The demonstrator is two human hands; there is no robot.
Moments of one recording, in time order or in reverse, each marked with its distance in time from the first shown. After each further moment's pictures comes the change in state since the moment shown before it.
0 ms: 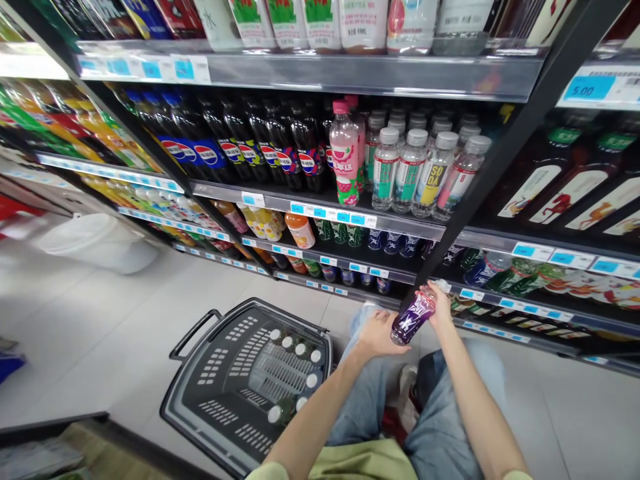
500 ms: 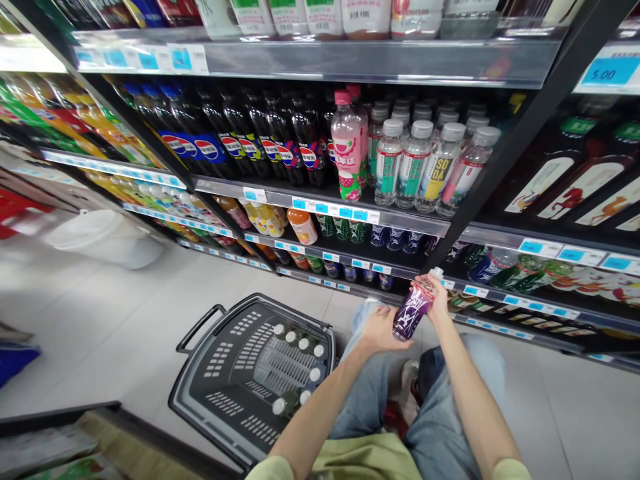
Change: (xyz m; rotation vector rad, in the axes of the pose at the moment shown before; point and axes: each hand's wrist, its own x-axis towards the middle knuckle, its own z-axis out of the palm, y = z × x) left_hand 0.000 0.001 0.003 0.026 0.075 -0.011; right_hand -0.009 0.005 0.016 0.046 -0.225 -0.057
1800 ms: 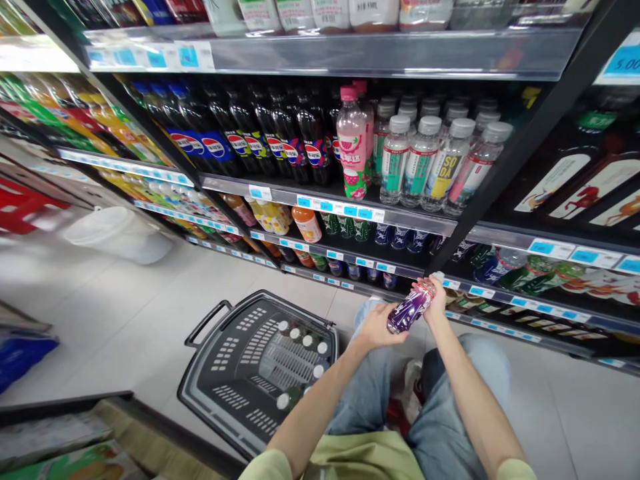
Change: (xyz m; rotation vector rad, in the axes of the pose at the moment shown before) left_hand -0.007 -0.020 -0.007 -0.233 0.144 -0.020; right_hand 0.002 0.019 0.009 0.087 0.209 0.089
